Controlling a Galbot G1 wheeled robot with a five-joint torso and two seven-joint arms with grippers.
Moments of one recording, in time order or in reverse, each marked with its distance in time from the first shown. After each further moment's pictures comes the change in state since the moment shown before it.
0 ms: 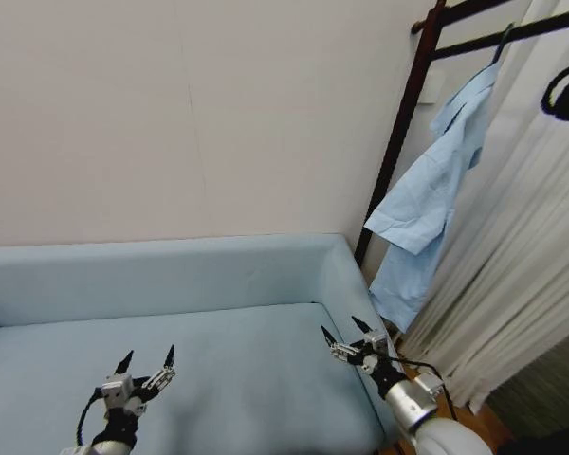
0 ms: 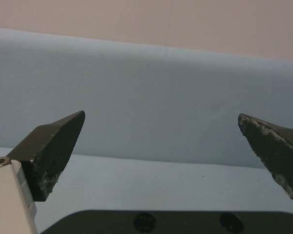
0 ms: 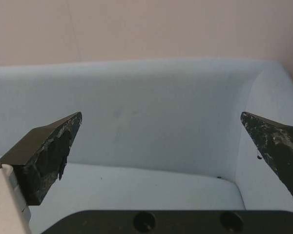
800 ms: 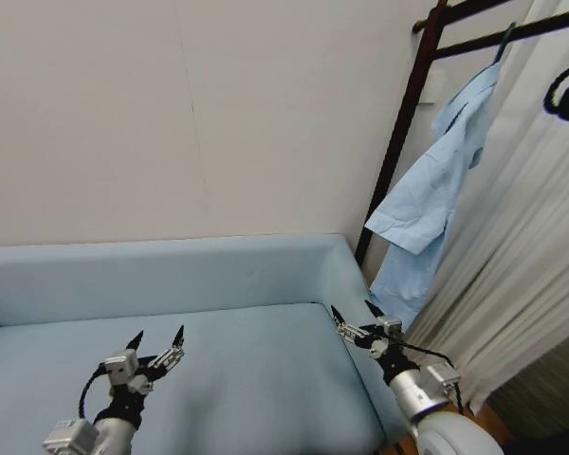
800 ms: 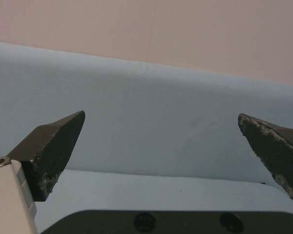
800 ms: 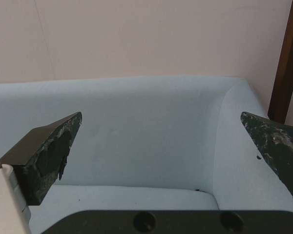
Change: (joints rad) left arm -0.044 0.079 0.024 -0.081 -0.079 0.094 -0.060; right arm 0.041 0.045 0.013 0.029 -0.030 -0.034 0.076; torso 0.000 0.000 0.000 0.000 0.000
